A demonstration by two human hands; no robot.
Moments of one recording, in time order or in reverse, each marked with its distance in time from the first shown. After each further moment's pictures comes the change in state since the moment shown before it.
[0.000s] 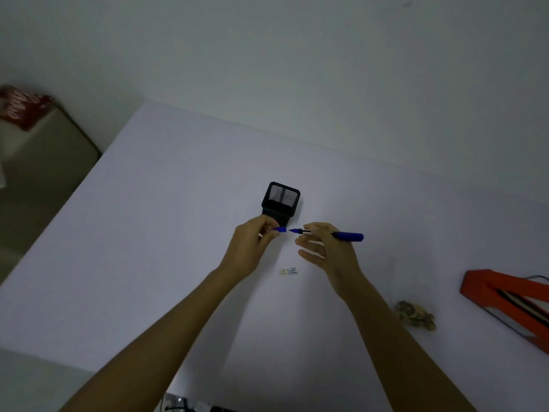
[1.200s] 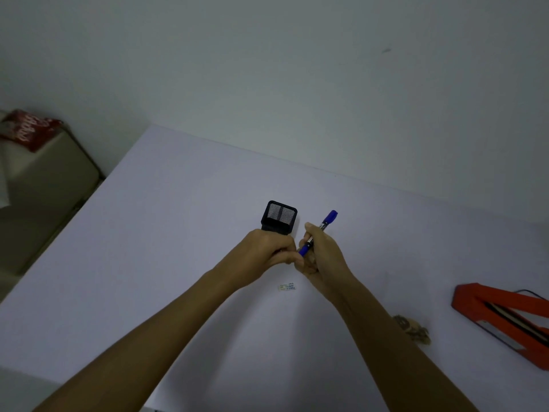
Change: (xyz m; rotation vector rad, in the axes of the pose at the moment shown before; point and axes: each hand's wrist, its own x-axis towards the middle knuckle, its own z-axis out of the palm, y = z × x) left_hand -0.010 0.066 -0.048 0.147 -0.245 0.449; right_hand -0.026 -0.032 0.035 0.114 -0.045 0.062
